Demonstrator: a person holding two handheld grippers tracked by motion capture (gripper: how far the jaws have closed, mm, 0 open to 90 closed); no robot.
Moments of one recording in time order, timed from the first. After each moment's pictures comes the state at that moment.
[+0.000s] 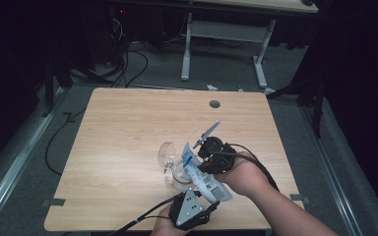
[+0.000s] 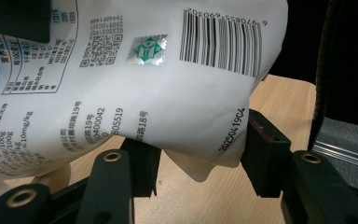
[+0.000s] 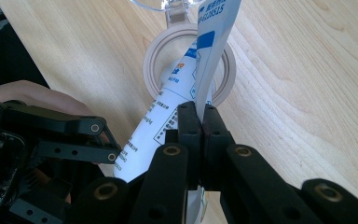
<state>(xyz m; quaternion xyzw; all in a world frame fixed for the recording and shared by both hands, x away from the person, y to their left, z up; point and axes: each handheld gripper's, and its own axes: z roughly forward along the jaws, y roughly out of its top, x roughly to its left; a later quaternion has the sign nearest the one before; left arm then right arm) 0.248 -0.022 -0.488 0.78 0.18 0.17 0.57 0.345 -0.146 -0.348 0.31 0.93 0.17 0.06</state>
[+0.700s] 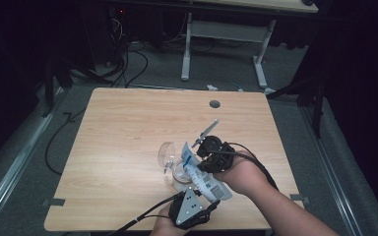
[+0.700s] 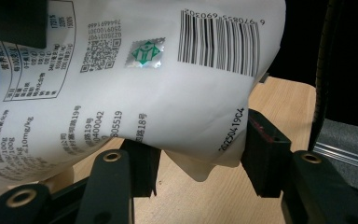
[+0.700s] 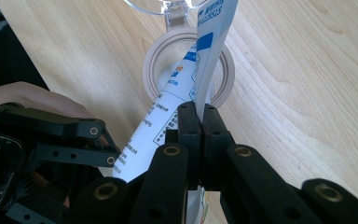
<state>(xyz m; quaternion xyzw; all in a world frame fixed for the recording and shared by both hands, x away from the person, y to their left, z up) 0.249 -0.021 -0.485 0.78 0.19 0.16 0.57 0.347 -0.143 -0.347 0.31 0.93 0.17 0.06</state>
